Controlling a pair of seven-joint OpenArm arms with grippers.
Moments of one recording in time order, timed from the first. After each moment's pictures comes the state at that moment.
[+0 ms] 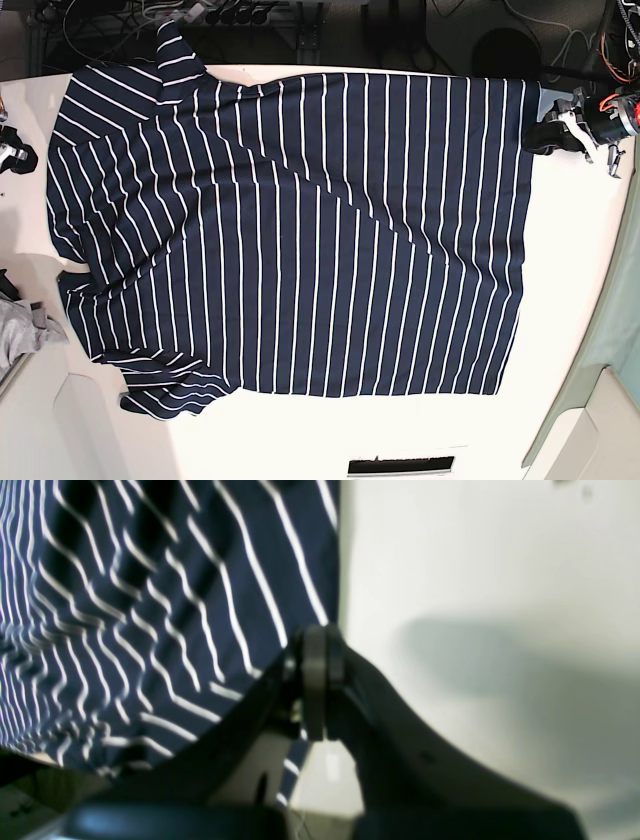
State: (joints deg) left arm 18.9 -30.5 -22.7 76.2 -58.4 -37.9 57.8; right arm -6.2 34.6 26.6 61.6 48.8 33.8 -58.1
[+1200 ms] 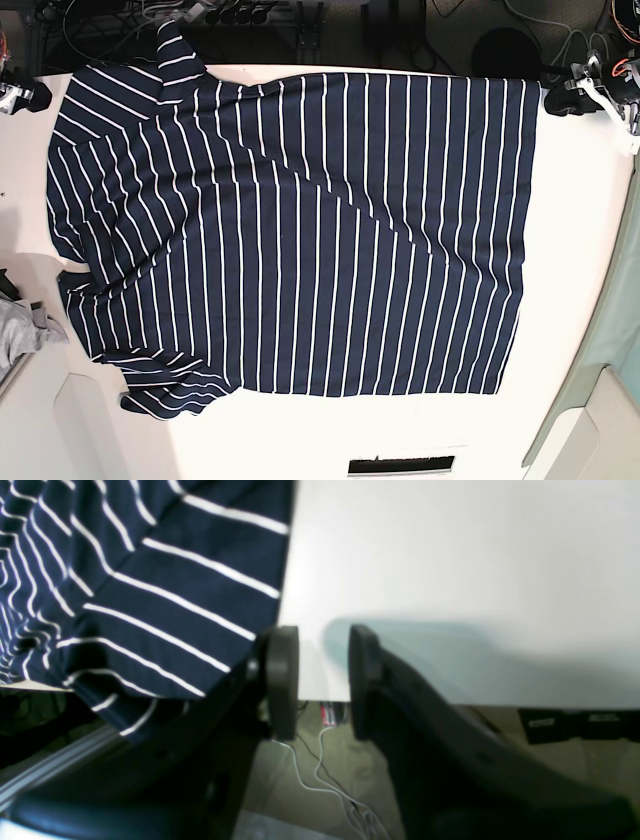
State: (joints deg) left arm 24.9 -30.4 -27.6 70.4 -51.3 -38.1 51.8; right arm -17.0 34.9 26.6 61.8 54.3 34.2 -60.4
